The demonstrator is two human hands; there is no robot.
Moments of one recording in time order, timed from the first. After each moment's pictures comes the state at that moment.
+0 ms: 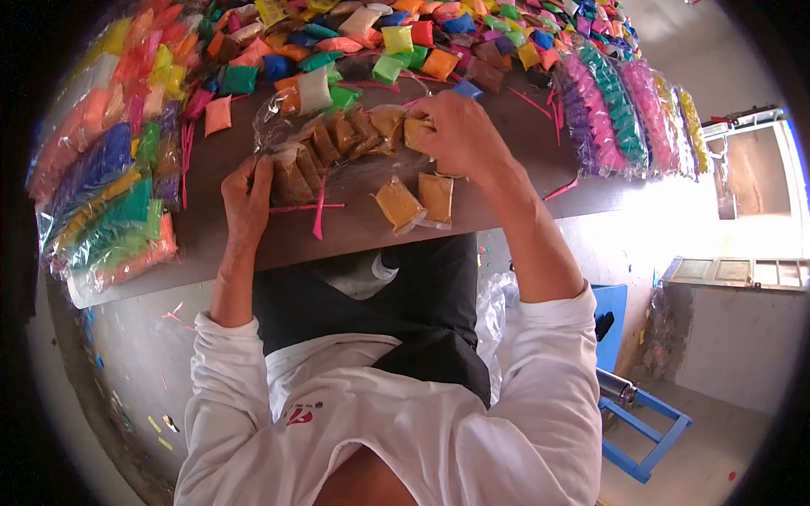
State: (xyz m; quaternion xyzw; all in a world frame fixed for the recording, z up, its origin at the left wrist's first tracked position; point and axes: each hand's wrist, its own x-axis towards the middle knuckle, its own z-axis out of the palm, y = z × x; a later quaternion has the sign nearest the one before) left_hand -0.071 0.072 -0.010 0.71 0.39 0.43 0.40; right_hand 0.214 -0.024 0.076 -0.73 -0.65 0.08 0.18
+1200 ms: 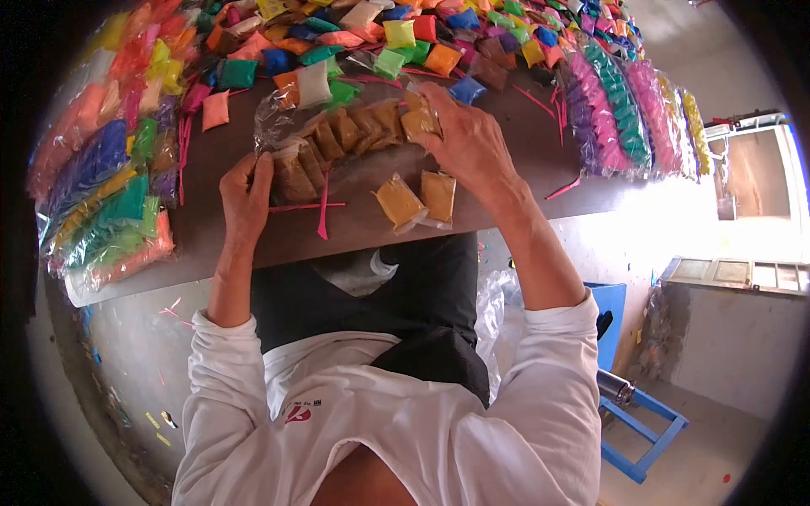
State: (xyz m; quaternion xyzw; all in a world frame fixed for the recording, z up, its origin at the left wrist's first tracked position) left_hand -0.070 0.073 -0.013 0.72 0.39 0.43 0.39; right_hand 0.207 -0.038 0.062 -0.75 -0.63 0.00 0.19
